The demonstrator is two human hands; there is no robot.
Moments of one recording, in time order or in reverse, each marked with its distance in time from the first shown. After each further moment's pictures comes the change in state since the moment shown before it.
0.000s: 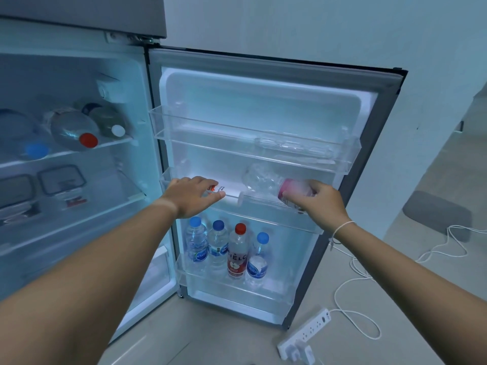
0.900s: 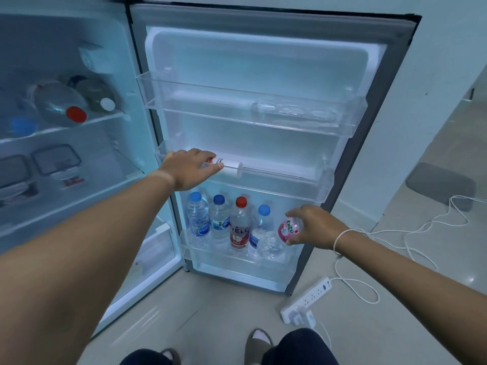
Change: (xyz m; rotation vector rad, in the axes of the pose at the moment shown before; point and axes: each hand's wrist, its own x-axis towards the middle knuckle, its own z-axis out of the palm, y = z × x) left_hand 0.002 0.001 0.000 0.012 0.012 0.003; right_hand -0.046 0.058 0.016 -0.750 -0.539 -0.071
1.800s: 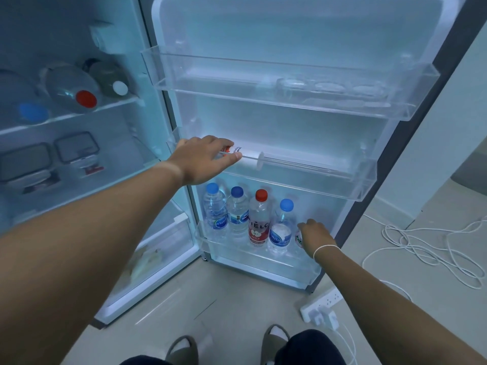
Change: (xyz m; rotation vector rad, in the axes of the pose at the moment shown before) left_hand 0.003 -0.003 0.005 -0.035 0.033 0.002; right_hand 0.081 0.018 0.111 -0.209 -0.059 0.143
